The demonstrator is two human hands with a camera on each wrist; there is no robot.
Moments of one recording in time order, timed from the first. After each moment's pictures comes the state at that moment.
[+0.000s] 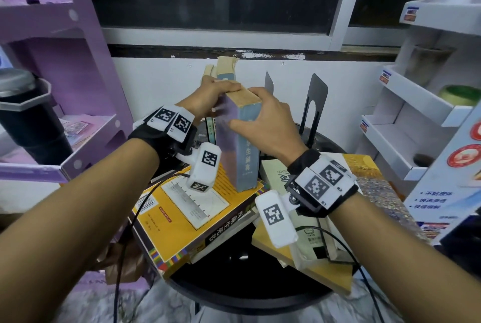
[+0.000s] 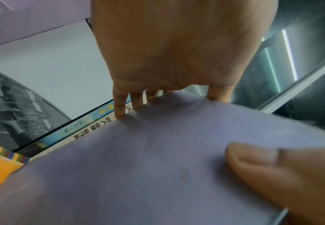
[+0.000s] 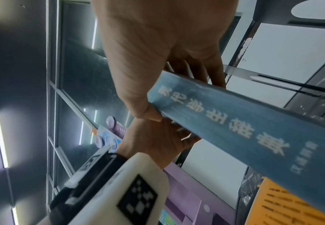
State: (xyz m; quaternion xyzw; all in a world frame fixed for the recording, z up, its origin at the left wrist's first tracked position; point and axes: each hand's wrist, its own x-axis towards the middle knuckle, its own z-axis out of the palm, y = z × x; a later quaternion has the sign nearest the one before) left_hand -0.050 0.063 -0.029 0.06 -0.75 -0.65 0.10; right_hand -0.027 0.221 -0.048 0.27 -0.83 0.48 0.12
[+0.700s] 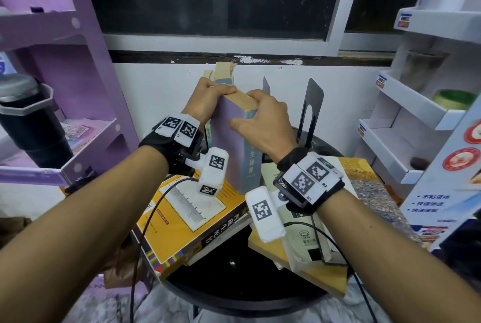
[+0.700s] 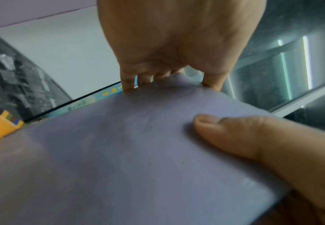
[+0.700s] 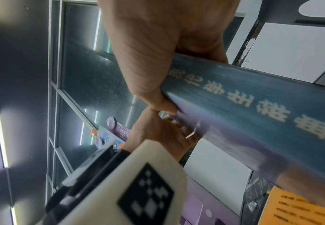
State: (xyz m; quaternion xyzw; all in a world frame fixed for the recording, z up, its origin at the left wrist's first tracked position) left_hand -0.046 0.072 -0.029 0.10 -0.72 -0.66 0.16; right_hand -0.031 0.217 -0.043 0.23 -0.85 0.46 0.15
